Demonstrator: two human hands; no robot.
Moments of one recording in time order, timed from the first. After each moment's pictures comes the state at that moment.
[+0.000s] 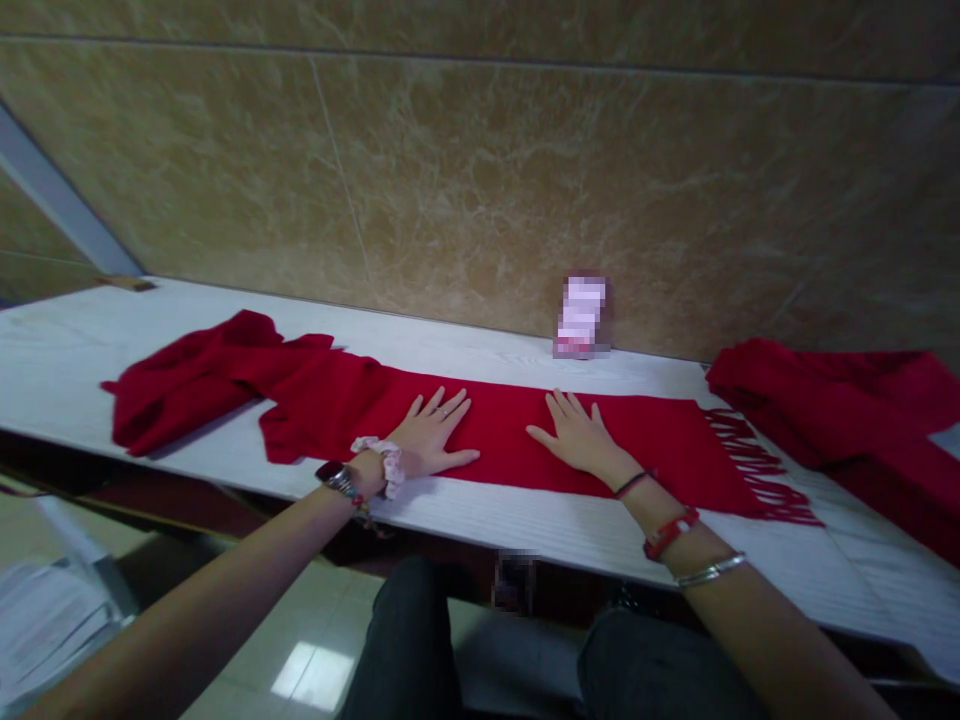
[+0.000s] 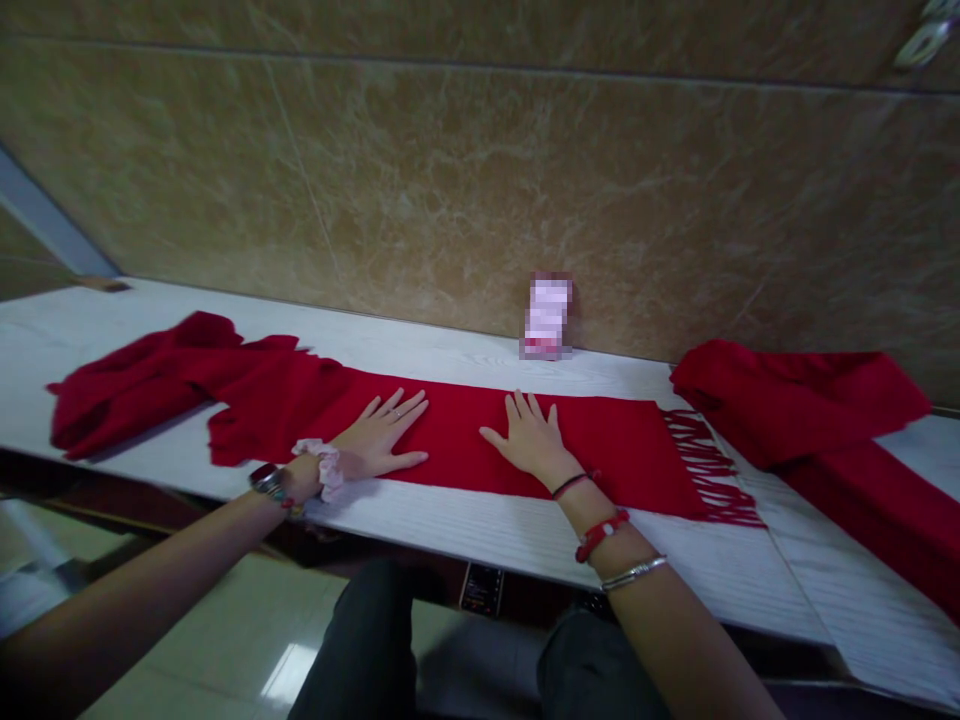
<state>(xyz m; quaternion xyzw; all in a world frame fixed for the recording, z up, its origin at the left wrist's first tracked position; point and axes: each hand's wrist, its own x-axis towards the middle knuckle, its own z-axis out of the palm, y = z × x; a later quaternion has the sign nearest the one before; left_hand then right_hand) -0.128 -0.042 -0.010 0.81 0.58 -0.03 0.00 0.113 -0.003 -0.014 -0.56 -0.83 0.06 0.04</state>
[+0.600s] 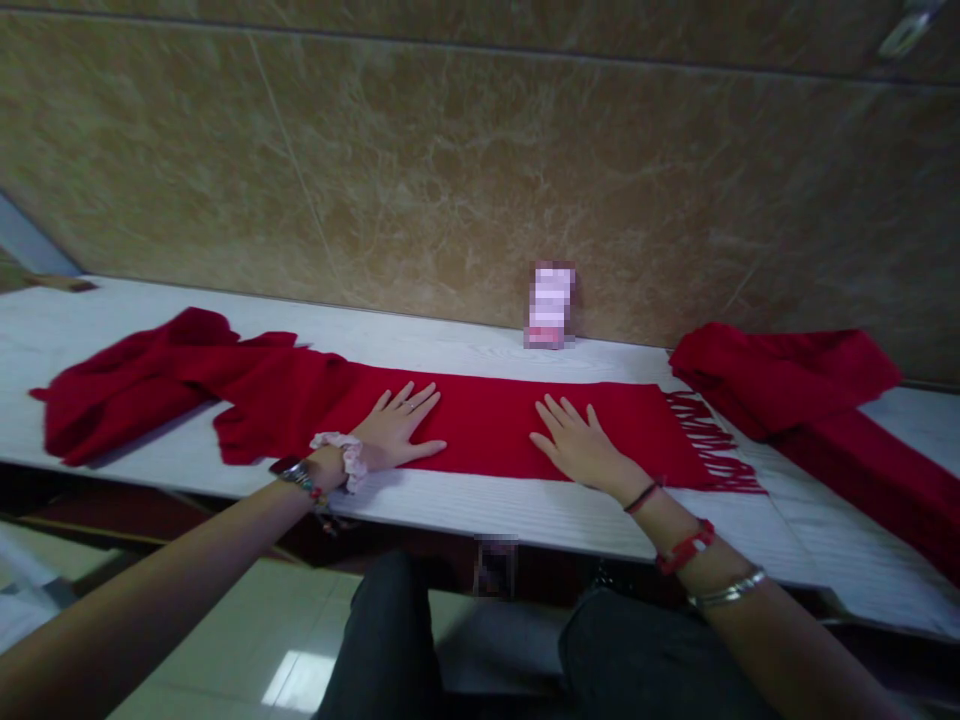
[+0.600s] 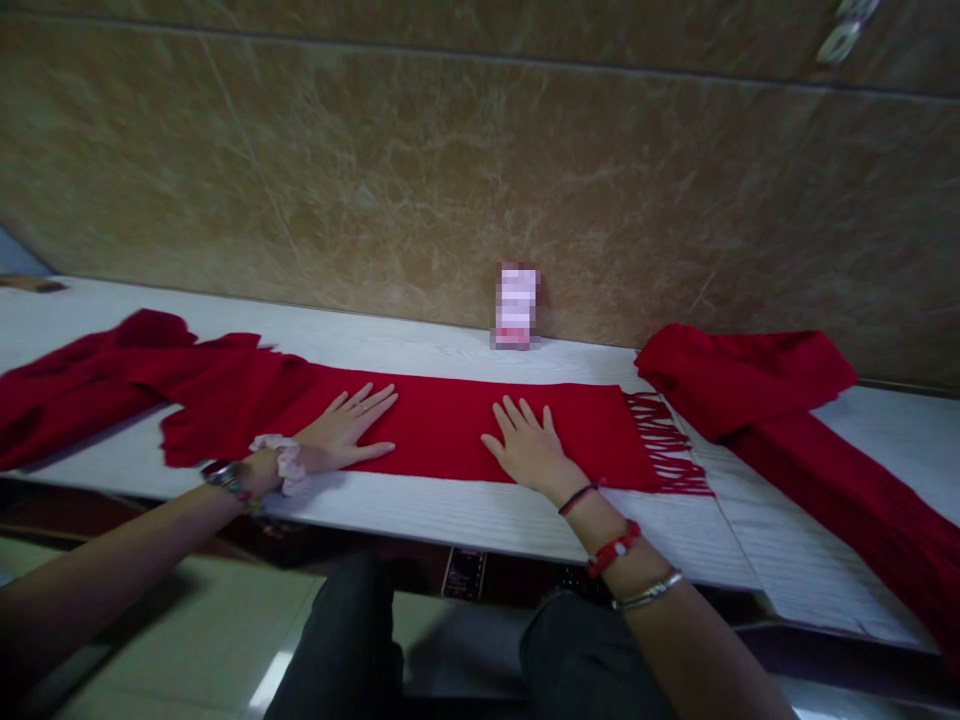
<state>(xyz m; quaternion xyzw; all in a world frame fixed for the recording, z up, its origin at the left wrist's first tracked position) -0.134 -0.036 -0.017 0.82 0.58 -0.03 -0.01 0.154 -0.036 -0.014 -0.52 -0.85 0.02 0.03</state>
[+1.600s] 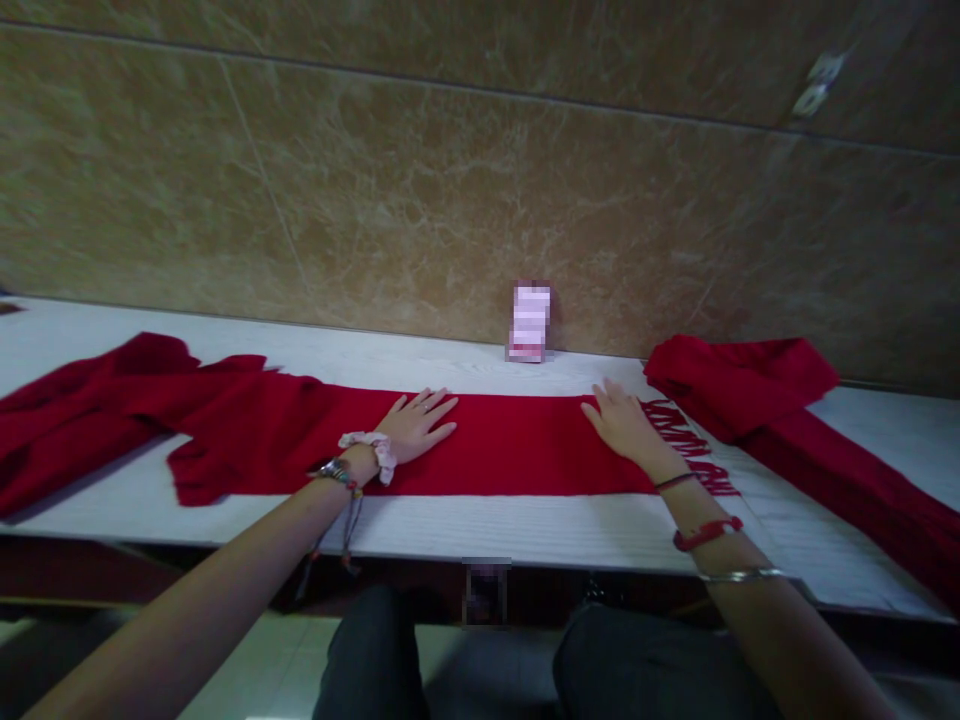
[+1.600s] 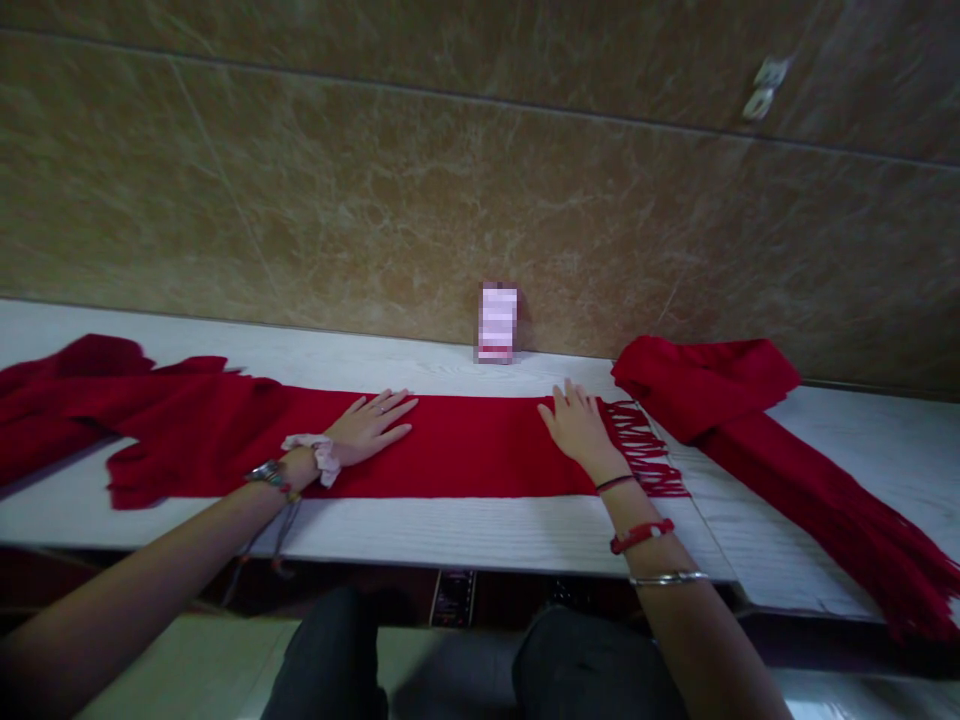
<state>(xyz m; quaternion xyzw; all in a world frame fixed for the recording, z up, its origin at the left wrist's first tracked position) -0.102 0.005 -0.012 0.82 0.57 0.00 0.01 0.220 0.004 0.003 -0.65 -0.75 -0.06 0.07</state>
